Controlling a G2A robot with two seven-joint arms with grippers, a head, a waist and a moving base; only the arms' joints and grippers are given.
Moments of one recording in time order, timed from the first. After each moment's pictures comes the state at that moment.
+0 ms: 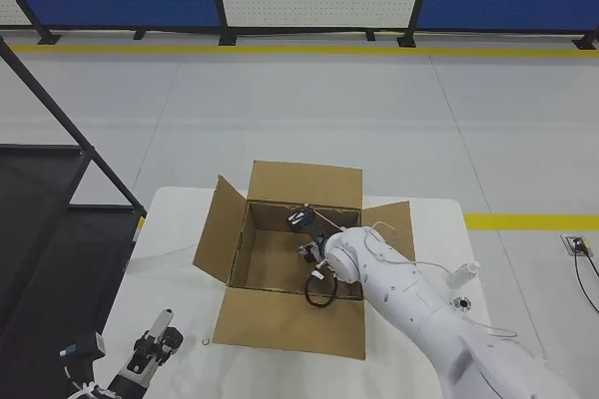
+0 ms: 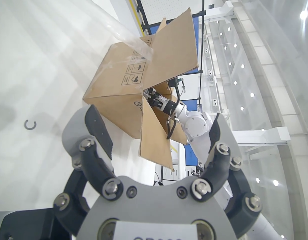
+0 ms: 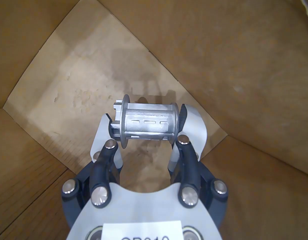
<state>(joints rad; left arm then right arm) 1.83 -1.29 -1.82 -2.03 -0.08 -0.15 -0.40 -0.19 -1.61 0.35 -0.48 -0.69 -0.12 0.56</state>
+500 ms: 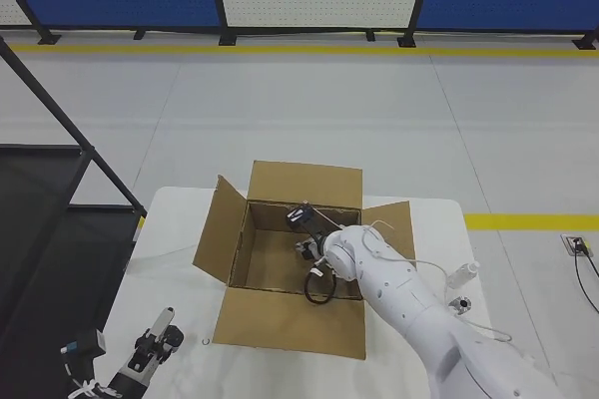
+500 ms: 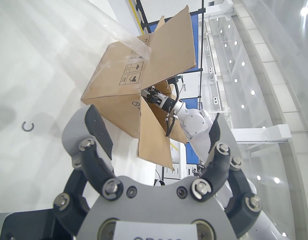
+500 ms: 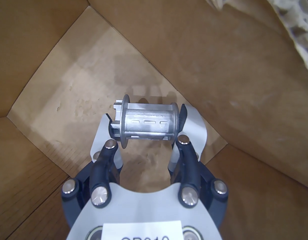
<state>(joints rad) 1.83 -1.28 -1.81 -2.03 -0.08 -0.14 -0.41 -0.17 -1.67 0.38 -0.36 -0.71 -0.18 0.49</state>
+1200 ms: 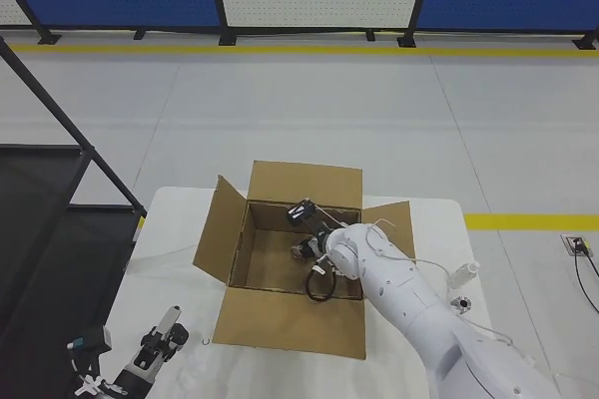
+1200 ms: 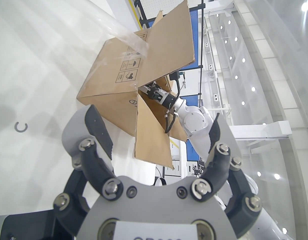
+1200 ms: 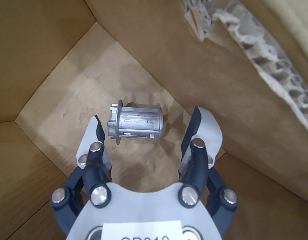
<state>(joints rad) 1.81 -1.27 -1.79 -2.04 -0.06 -0.13 -0.41 -0.17 -1.67 0.44 -0.33 -0.75 -0.25 0.42</state>
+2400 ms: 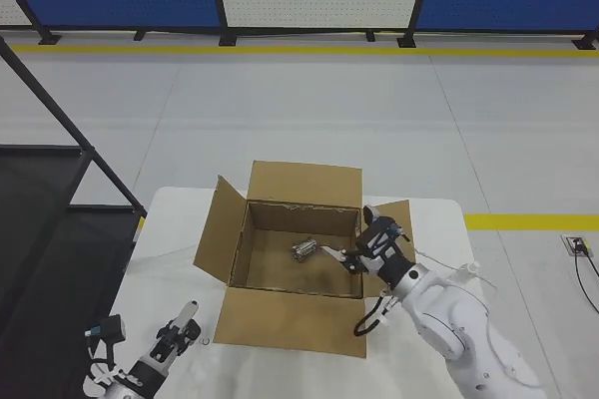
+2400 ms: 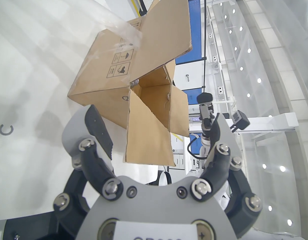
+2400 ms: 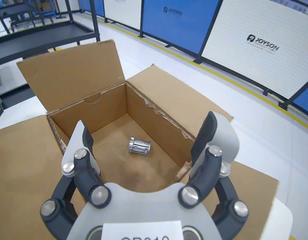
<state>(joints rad) 1.76 -1.26 -1.73 -2.05 0.01 -0.08 -0.42 -1.01 -1.19 1.20 -1.75 -1.20 -0.29 0.21</state>
